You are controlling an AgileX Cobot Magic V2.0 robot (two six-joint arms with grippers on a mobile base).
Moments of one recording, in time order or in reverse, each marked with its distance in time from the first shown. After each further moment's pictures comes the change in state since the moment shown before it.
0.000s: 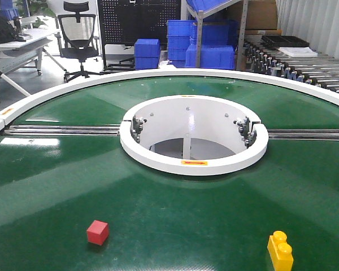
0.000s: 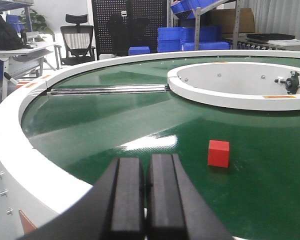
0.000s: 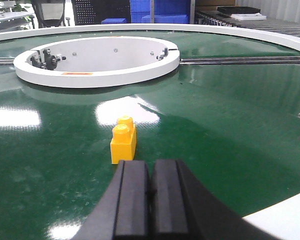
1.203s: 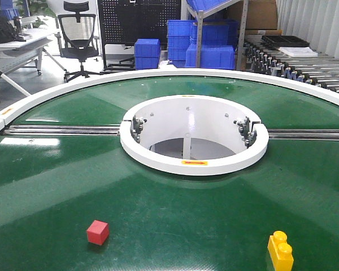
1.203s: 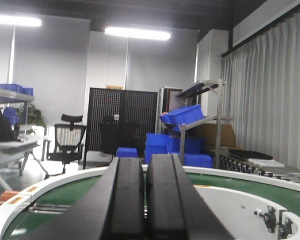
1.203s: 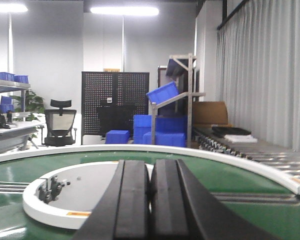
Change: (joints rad) left arm 0.000 0.078 -0.431 -0.003 0.018 -0.114; right arm 0.001 0.044 -0.383 -0.023 -0.062 -0.033
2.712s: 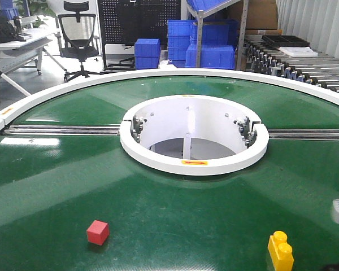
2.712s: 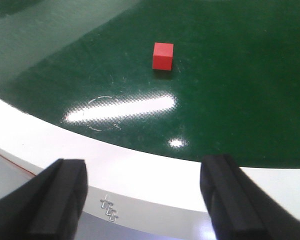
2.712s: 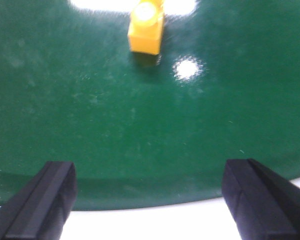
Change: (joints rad) left arm -0.275 0.504 -0.255 -0.010 0.713 0.071; right arm 0.029 1.157 -0.494 0.153 0.707 -0.162
